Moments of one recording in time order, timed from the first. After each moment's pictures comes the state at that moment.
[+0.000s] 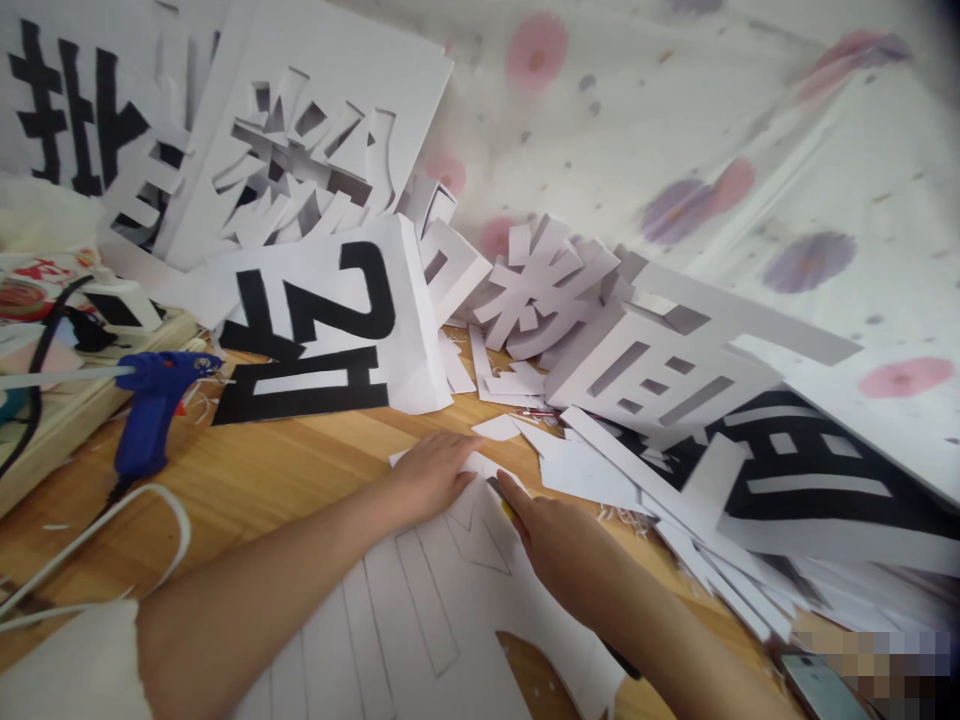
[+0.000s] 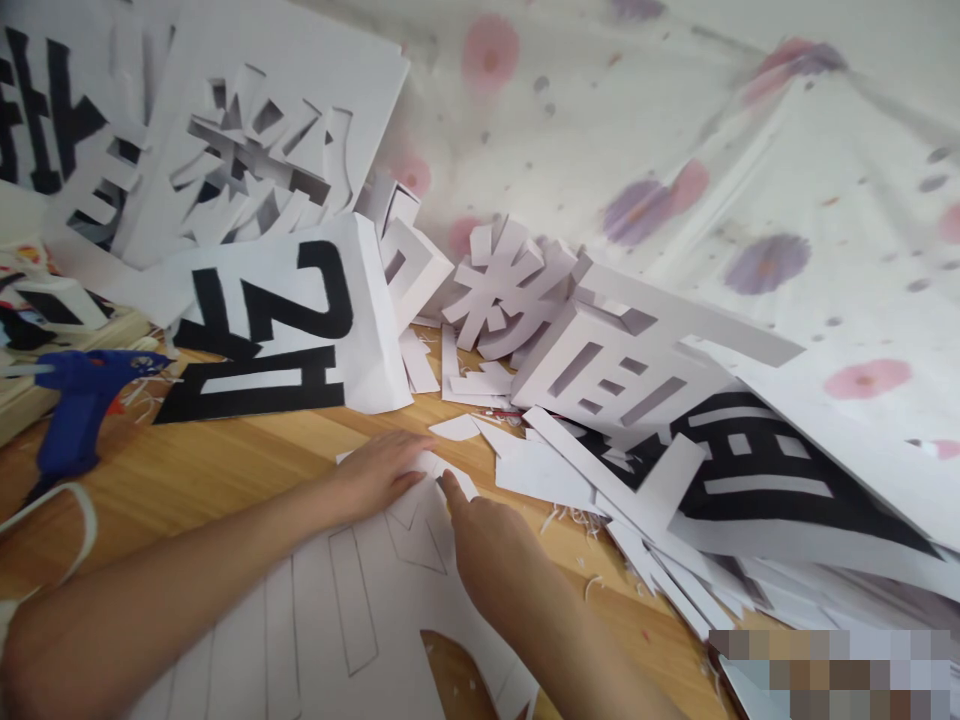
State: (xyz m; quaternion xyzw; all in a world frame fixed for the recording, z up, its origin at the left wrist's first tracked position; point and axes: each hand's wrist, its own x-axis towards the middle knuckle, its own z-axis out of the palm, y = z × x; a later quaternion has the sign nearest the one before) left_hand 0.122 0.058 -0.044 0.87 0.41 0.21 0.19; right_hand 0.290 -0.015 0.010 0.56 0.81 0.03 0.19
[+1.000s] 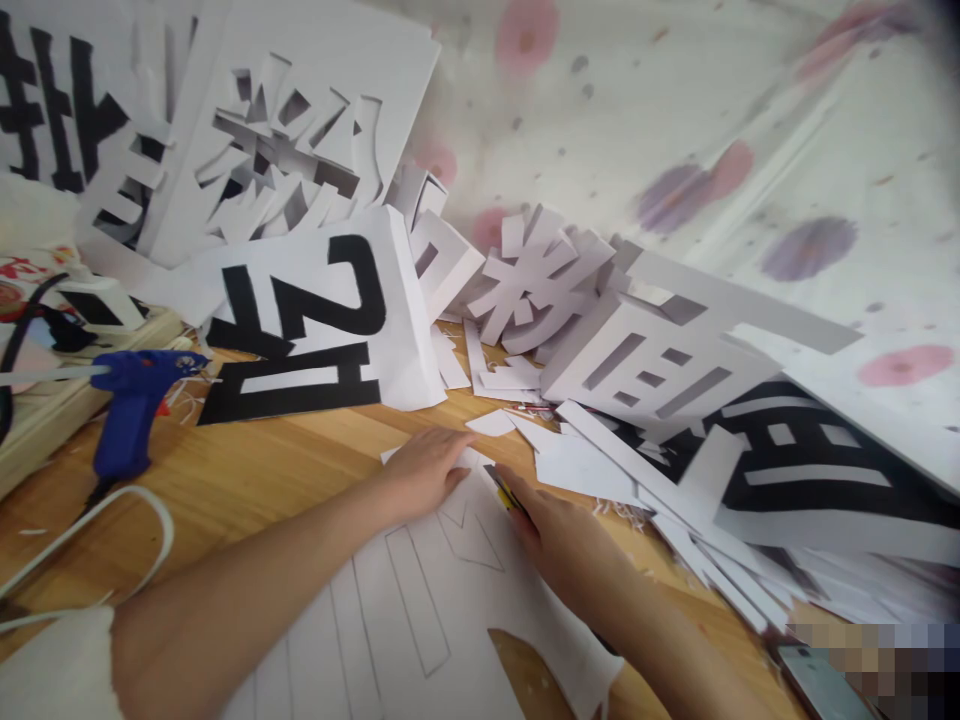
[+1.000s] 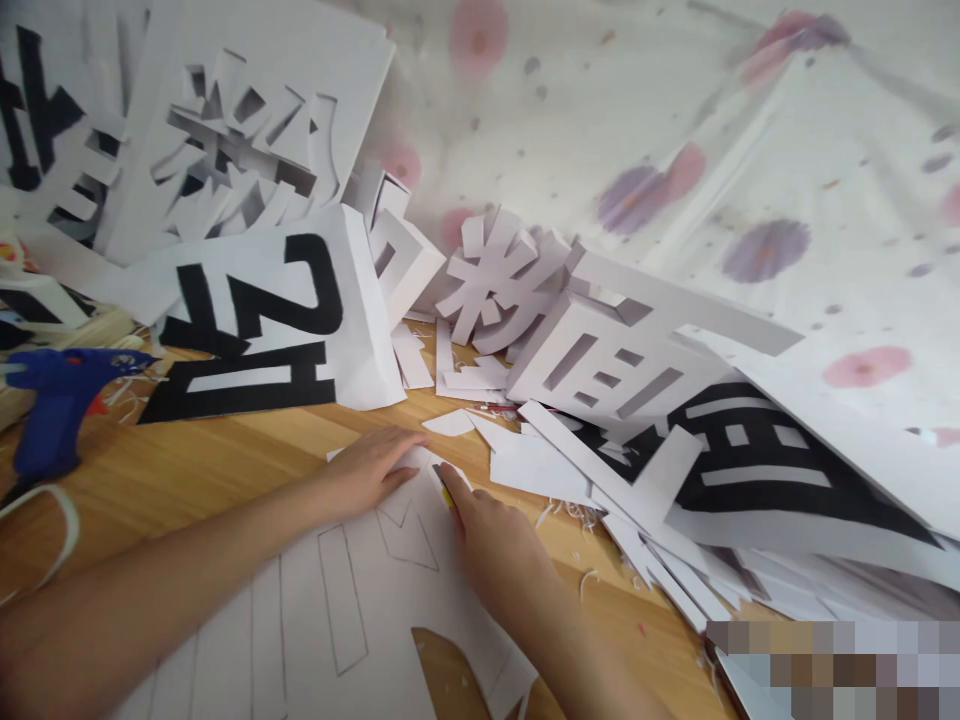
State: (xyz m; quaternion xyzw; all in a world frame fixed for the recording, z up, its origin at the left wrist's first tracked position) left_hand 0.122 0.056 -0.043 0.87 0.40 0.21 0.19; right_hand 0.299 -0.013 0.005 0.63 0.77 -0.10 0.05
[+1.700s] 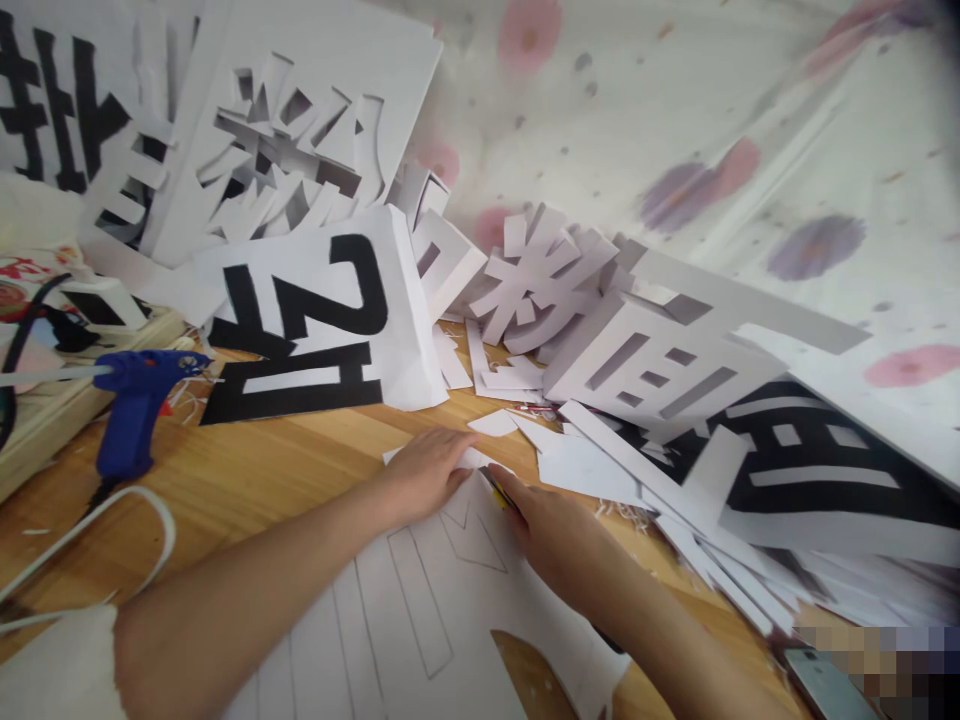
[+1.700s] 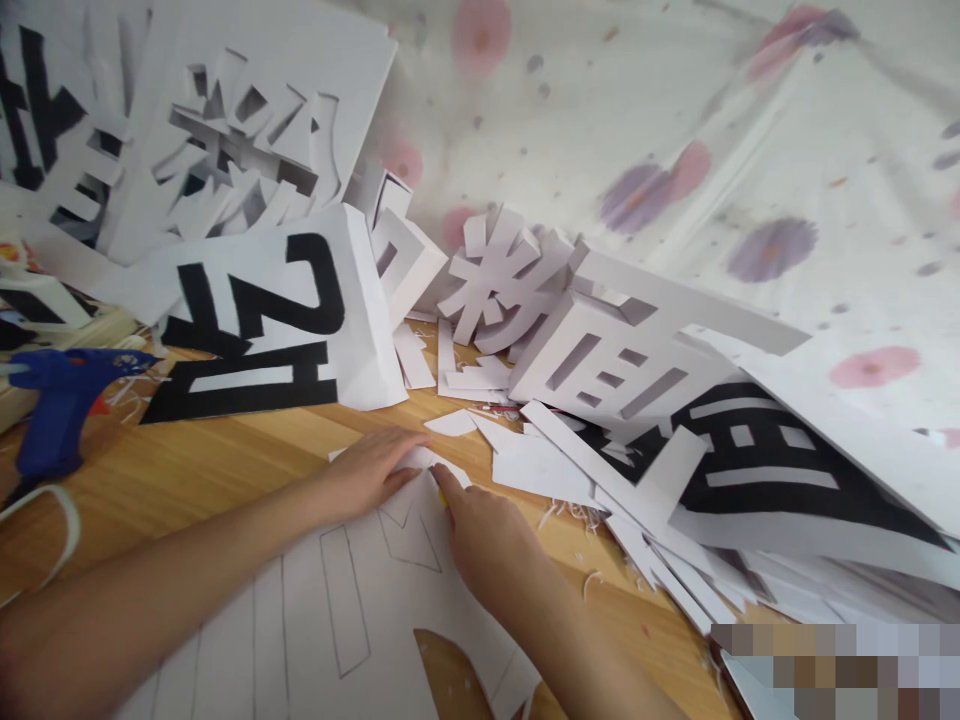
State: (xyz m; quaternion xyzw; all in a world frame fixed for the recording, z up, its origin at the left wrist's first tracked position) left_hand 0.121 0.056 -0.042 0.87 0.40 0.21 0.18; right_hand 0.288 -0.007 0.012 0.61 0.79 -0.05 0.11
